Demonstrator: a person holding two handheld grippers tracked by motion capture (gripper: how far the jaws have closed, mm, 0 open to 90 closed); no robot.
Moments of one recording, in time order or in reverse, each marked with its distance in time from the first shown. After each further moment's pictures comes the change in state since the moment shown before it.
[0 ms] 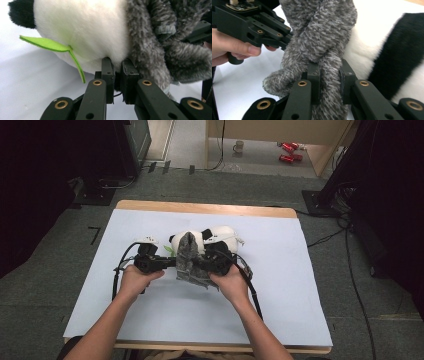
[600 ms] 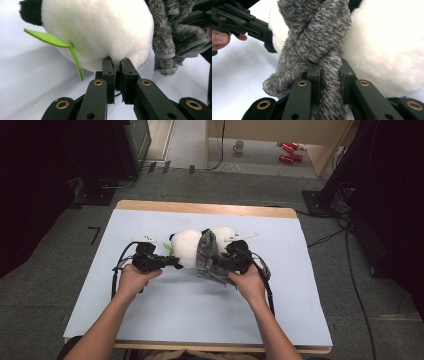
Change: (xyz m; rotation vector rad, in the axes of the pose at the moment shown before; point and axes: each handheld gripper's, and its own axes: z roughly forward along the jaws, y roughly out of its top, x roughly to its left) left arm 0.004 0.000 -0.003 0.000 0.031 0.003; right arm -0.038 -0.017 -0.030 0.007 -0.091 0.068
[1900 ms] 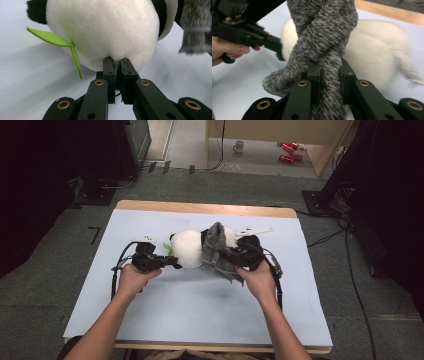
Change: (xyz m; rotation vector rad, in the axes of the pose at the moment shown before) left arm 0.003 0.000 0.001 0.009 0.029 -0.004; right arm -0.001 0.012 -0.037 -0.065 0.010 0.000
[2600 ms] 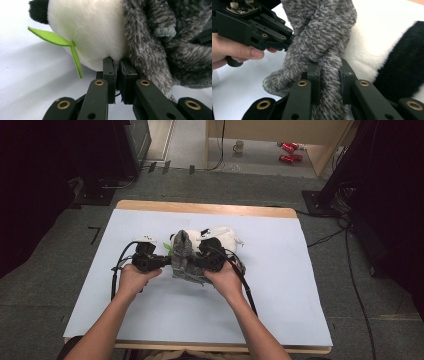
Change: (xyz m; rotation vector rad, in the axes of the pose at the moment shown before) left arm 0.000 0.000 0.001 -0.002 0.011 -0.008; right arm 0.047 0.009 0.081 0.083 0.088 -0.078
